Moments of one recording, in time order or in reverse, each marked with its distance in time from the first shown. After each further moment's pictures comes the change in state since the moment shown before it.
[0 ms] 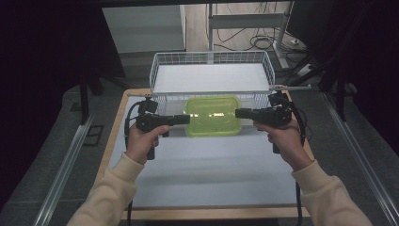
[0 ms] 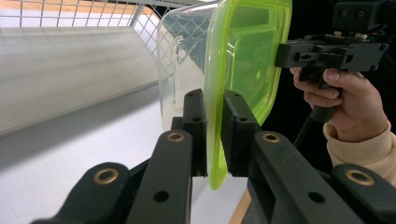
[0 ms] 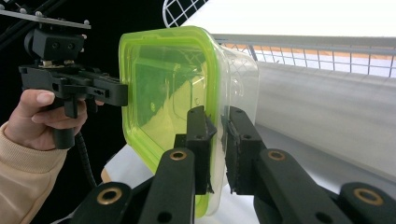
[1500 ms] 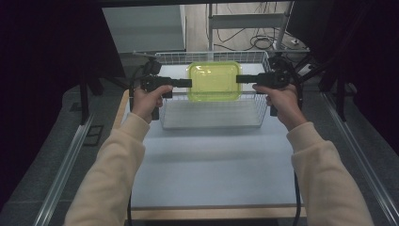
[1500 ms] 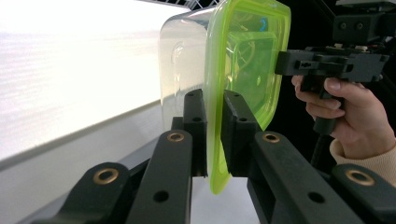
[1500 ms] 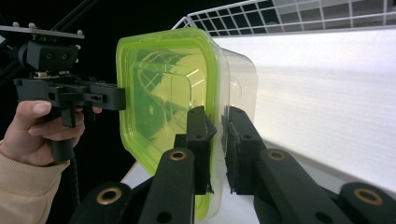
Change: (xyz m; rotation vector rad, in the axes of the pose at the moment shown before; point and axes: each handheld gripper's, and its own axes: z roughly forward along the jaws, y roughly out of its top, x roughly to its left) left arm 0.026 0.098 0.016 0.000 0.028 0.000; right arm -0.037 0.086 0.017 -0.029 -0.019 0.069
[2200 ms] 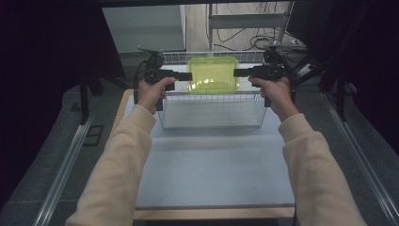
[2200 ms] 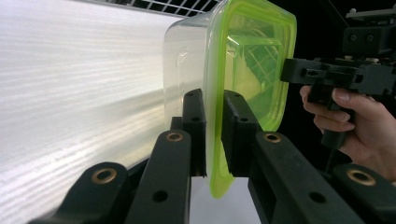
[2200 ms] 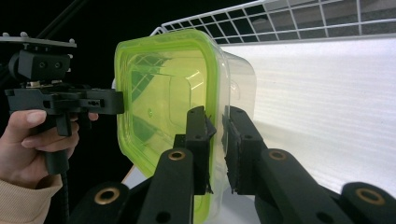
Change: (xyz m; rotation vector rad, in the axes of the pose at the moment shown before) left arm 0.030 0.019 0.018 -0.011 0.035 -0.068; right arm -0.025 0.018 0.026 0.004 -0.035 0.057
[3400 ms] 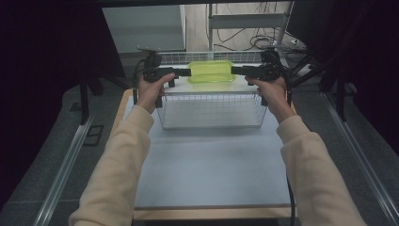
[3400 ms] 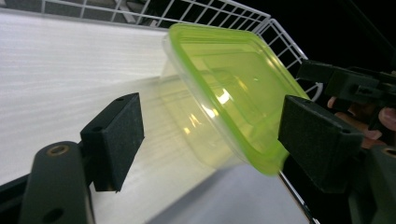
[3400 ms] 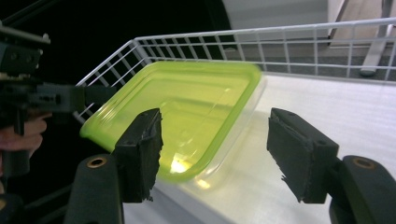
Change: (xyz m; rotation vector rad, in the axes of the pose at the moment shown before) left arm 0.012 0.001 -0.002 -0.081 0.083 0.025; right arm 0.001 -0.005 0.005 -0.093 -0.123 -0.155
